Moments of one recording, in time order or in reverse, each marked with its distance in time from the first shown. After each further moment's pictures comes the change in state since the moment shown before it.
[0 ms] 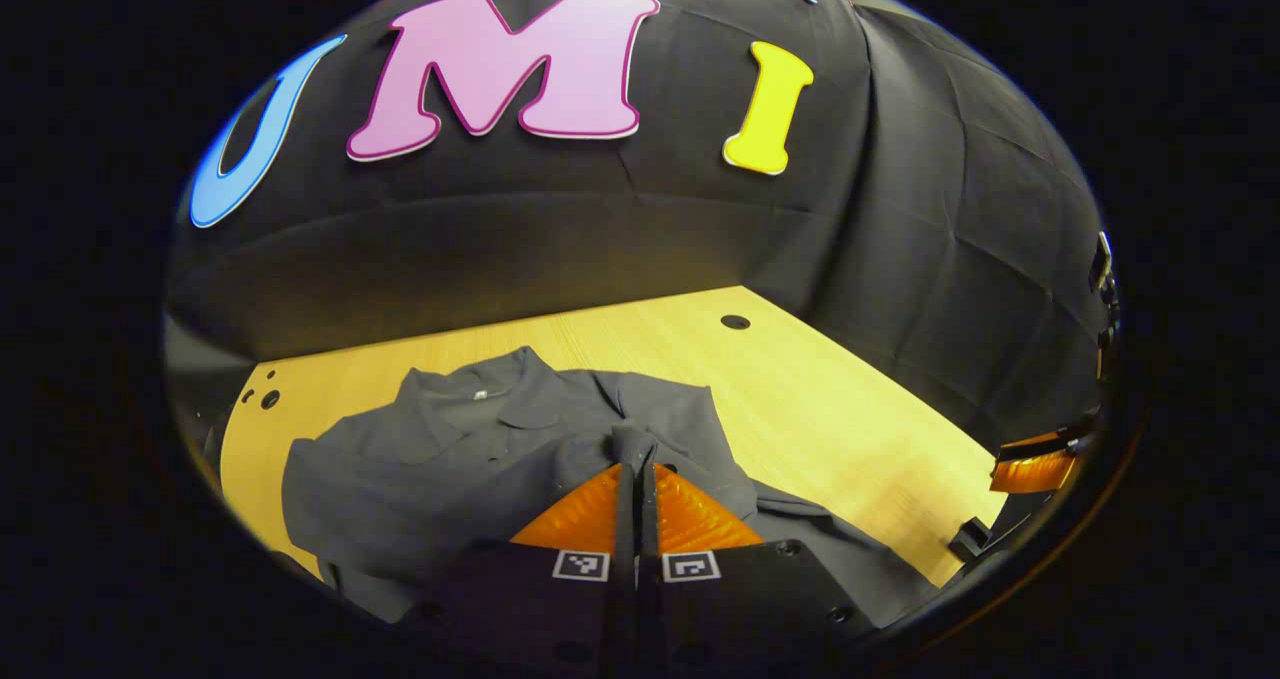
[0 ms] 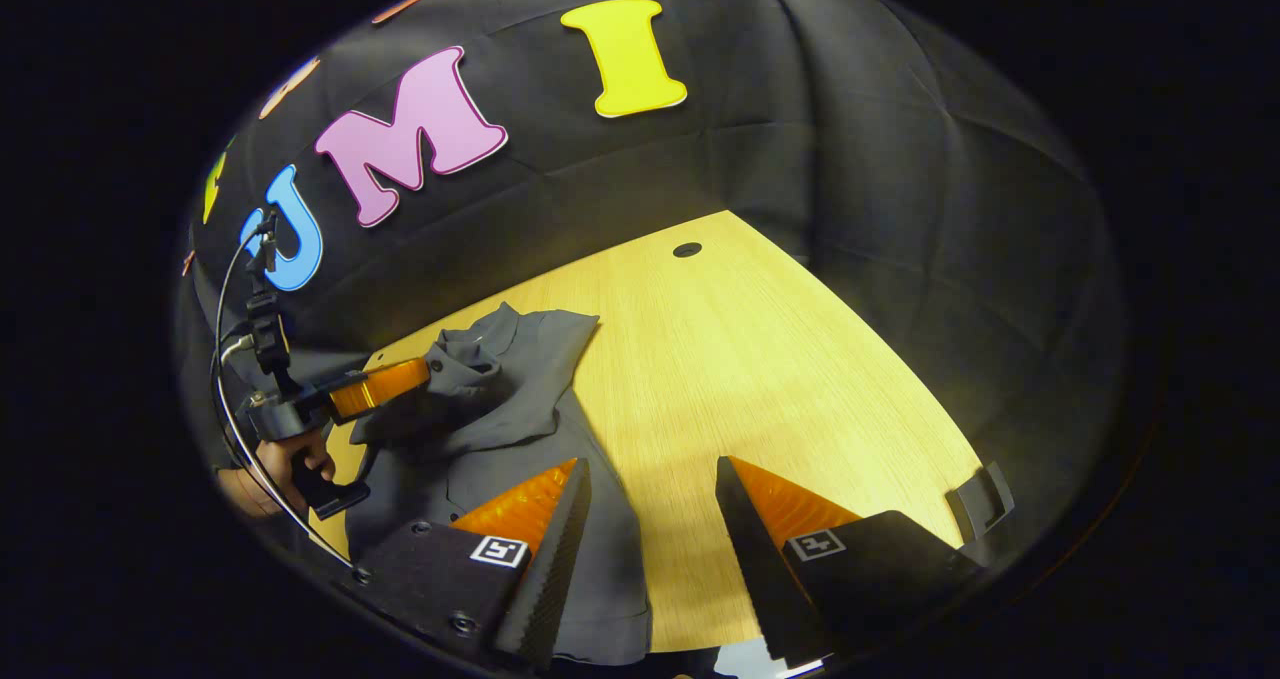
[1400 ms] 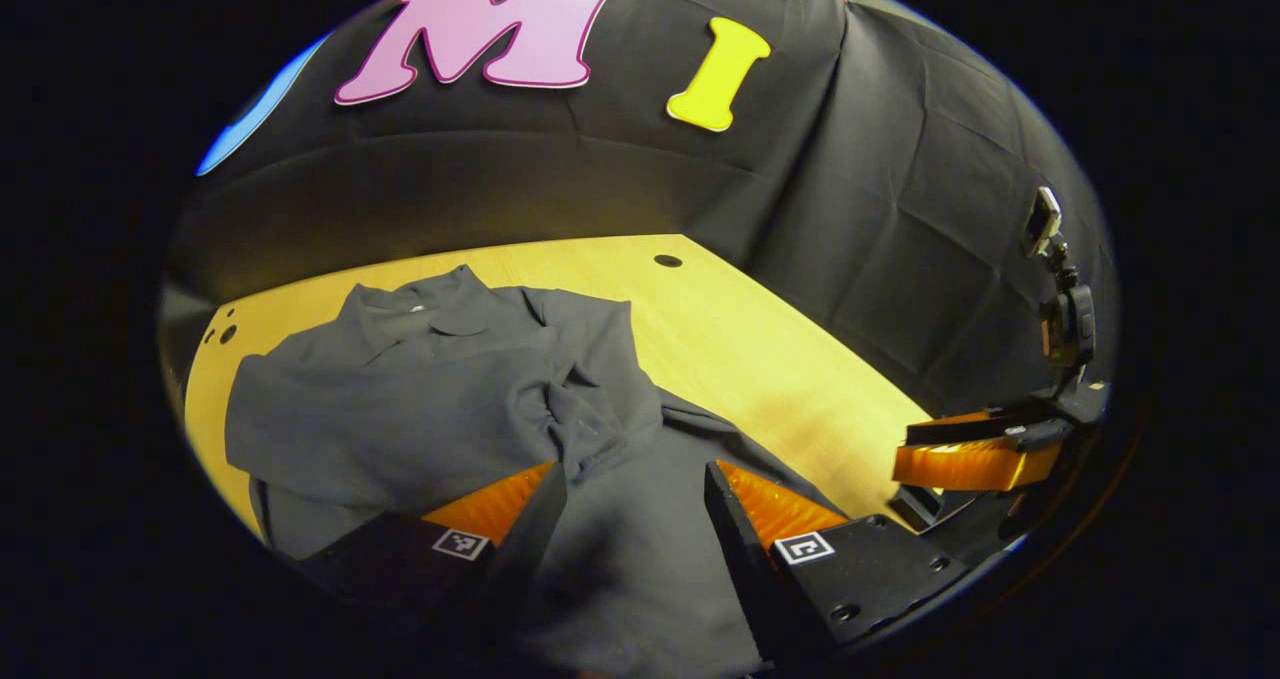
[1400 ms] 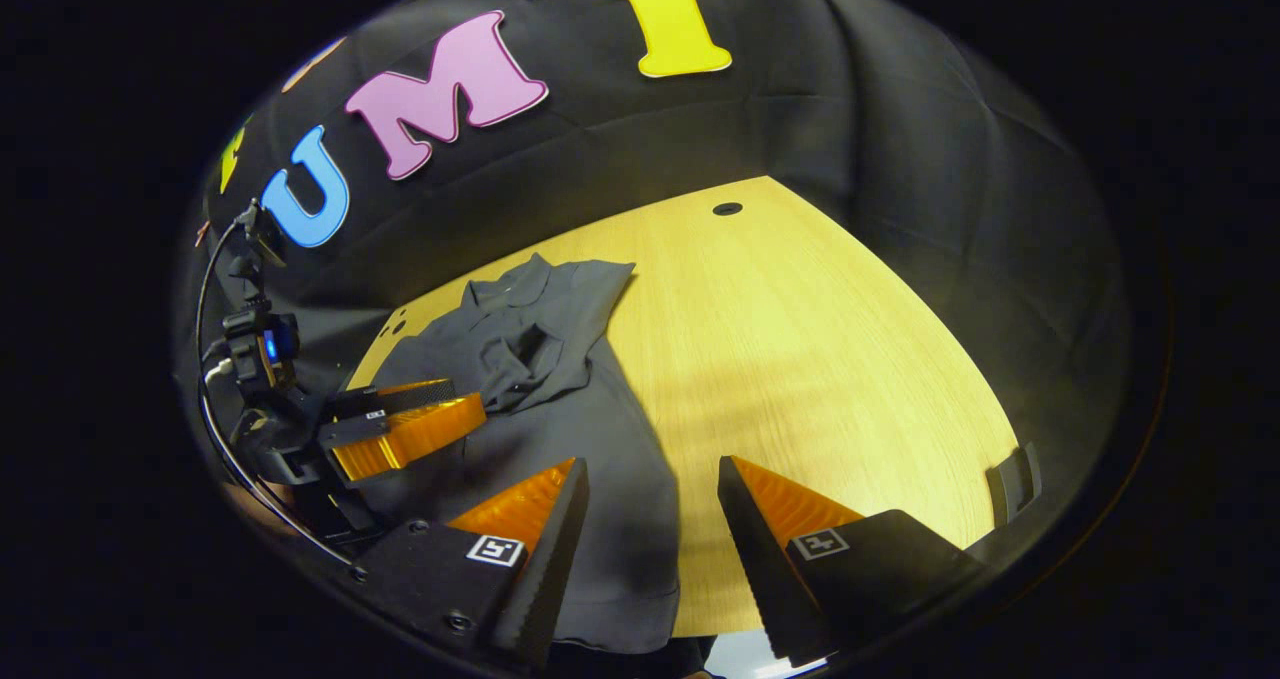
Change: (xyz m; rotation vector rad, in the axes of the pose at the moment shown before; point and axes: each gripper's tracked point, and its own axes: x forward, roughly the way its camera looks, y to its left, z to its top) left arm -0.061 -0.065 -0.069 -0.071 0.084 -0.178; right arm -0.004 0.036 -0.052 -0.058 0.104 0.070
